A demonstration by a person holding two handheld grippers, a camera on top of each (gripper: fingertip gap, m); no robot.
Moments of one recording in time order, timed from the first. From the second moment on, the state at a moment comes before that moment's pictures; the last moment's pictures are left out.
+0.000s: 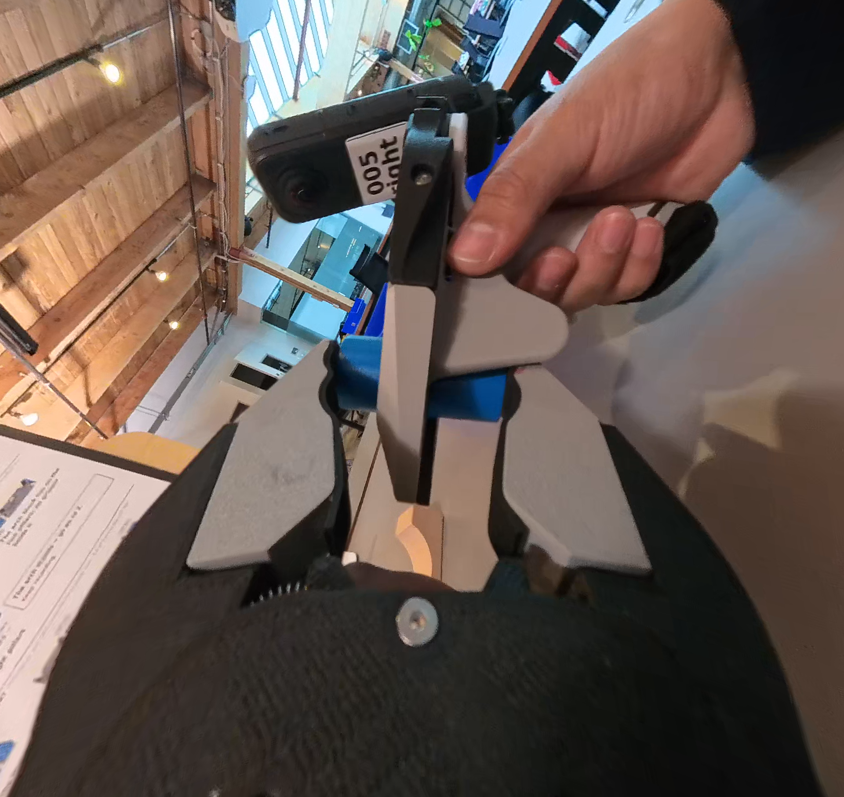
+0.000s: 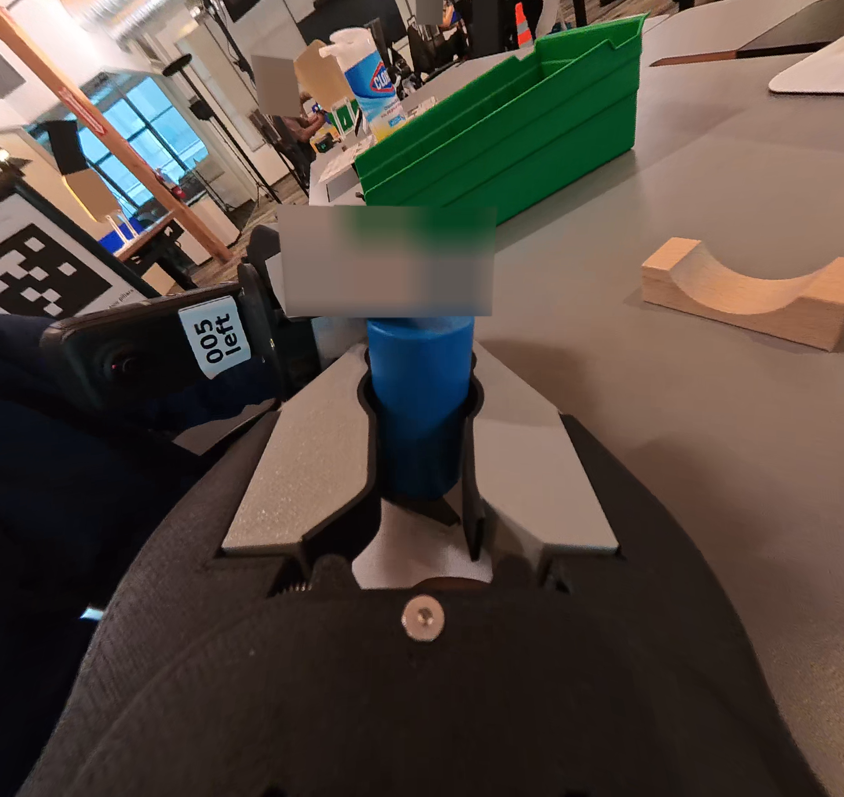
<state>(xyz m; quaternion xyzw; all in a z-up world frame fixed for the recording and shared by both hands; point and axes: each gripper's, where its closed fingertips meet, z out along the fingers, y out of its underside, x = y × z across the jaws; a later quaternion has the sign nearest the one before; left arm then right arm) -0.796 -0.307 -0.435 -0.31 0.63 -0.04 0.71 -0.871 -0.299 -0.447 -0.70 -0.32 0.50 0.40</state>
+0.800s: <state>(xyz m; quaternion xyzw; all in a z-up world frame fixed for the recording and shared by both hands) -0.845 -0.202 -0.488 -0.66 0.50 -0.12 0.55 -0.585 -0.164 -0.475 -0.90 -0.04 -0.03 0.44</state>
